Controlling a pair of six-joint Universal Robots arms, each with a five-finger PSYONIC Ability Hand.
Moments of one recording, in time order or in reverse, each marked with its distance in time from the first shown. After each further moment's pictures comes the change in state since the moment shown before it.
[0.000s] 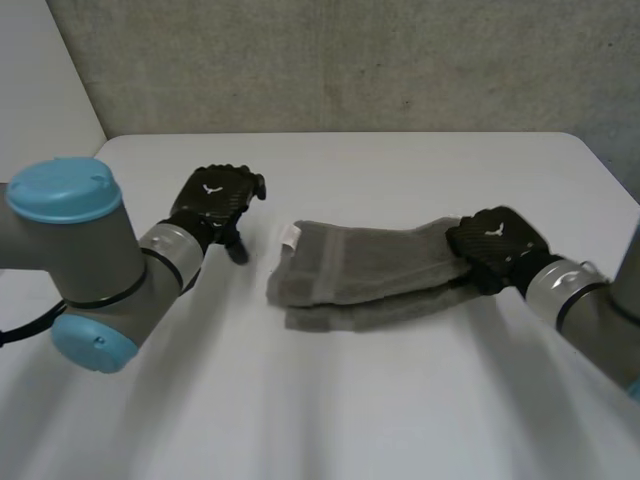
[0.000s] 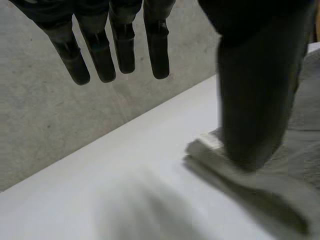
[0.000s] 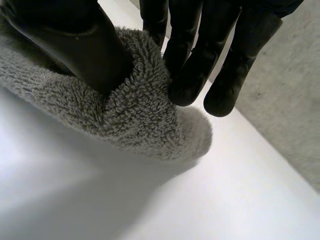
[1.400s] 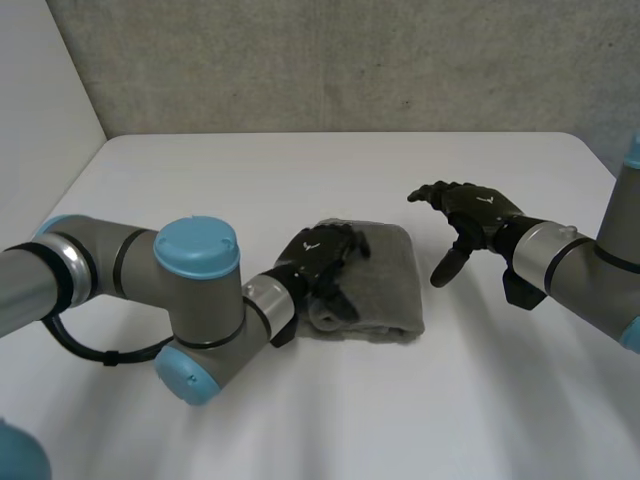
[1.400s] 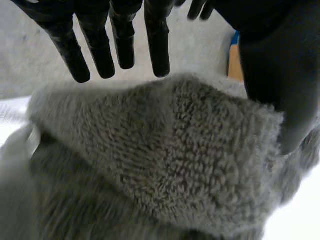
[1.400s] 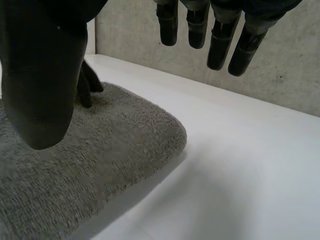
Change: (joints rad) left arm -0.208 -0.291 0.172 0.019 0.093 -0.302; right arm 0.058 0.119 -0.266 0.181 -0.019 0.539; left_hand -0.014 -0.041 -0.037 -0.018 -0.049; right_hand -1.093 -1.051 -1.078 -1.093 -1.093
